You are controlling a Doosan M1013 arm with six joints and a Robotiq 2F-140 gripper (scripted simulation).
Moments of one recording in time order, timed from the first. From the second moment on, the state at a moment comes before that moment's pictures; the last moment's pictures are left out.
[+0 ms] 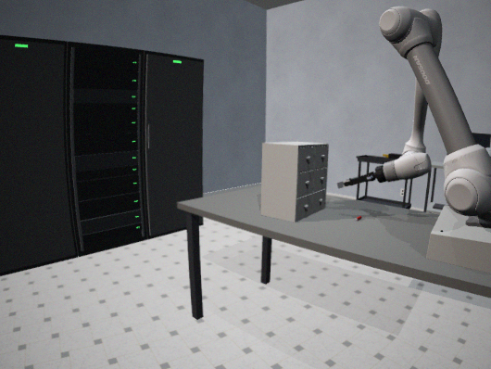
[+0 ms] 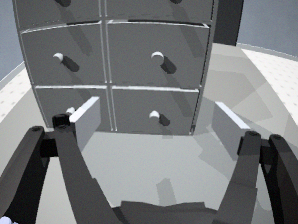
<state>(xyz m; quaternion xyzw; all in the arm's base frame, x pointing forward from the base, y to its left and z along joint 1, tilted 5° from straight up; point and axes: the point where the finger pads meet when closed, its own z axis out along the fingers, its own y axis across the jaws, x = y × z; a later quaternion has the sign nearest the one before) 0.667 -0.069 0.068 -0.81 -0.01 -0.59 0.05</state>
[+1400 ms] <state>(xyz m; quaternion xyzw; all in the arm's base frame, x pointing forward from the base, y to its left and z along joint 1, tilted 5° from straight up) 0.706 -0.063 0.013 -0.81 -0.01 -0.59 0.05</state>
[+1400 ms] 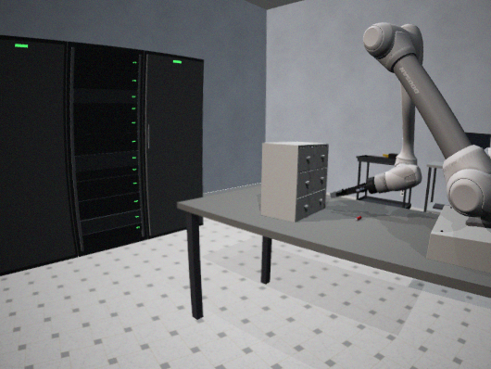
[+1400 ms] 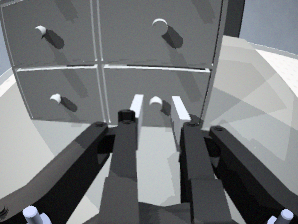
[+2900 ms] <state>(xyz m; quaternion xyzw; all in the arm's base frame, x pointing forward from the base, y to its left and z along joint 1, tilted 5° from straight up) 0.738 -0.058 -0.026 -0.81 -0.01 -0.59 0.05</state>
